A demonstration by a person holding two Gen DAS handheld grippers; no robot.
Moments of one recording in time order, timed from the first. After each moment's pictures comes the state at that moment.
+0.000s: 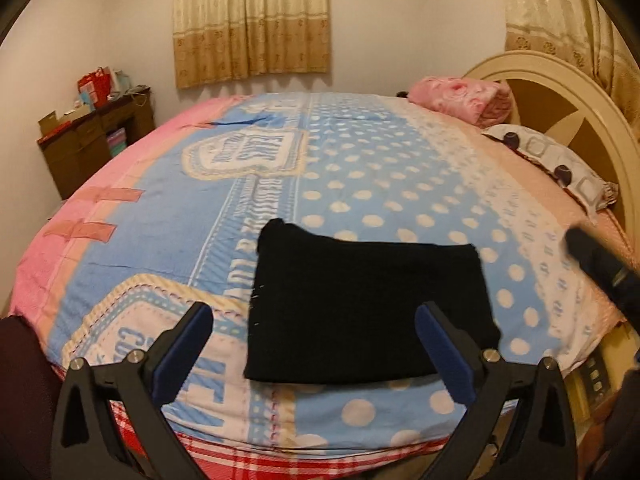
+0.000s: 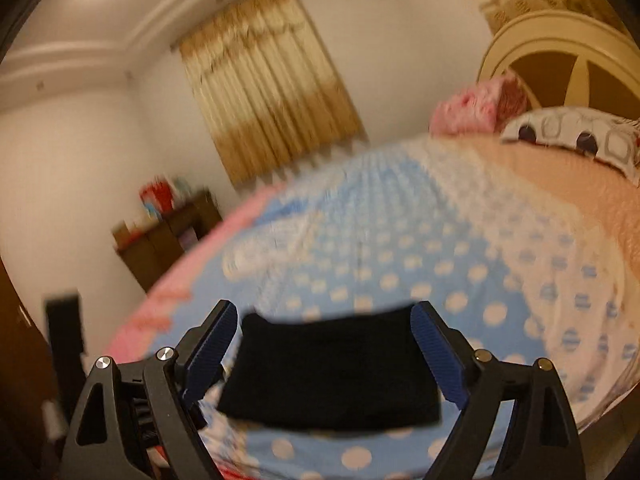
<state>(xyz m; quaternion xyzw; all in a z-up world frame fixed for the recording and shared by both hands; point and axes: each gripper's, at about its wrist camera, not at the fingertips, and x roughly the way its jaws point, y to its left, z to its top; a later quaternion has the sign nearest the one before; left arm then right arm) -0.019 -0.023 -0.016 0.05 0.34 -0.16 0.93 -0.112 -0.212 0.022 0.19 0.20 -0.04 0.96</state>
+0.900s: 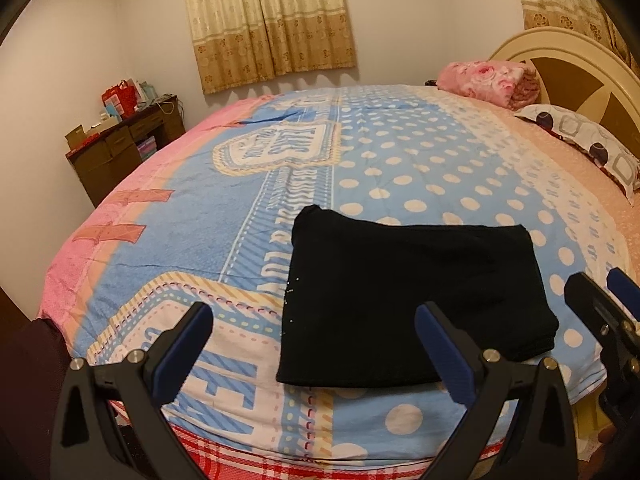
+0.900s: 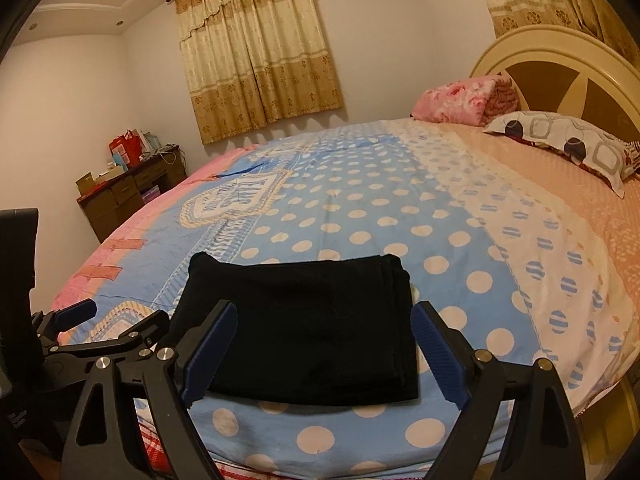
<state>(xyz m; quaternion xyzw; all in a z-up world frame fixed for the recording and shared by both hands) -0.016 -0.026 -0.037 0.09 0.34 -0.10 0.93 -0.106 -0.200 -0.030 0.13 0.25 -0.10 0.96</state>
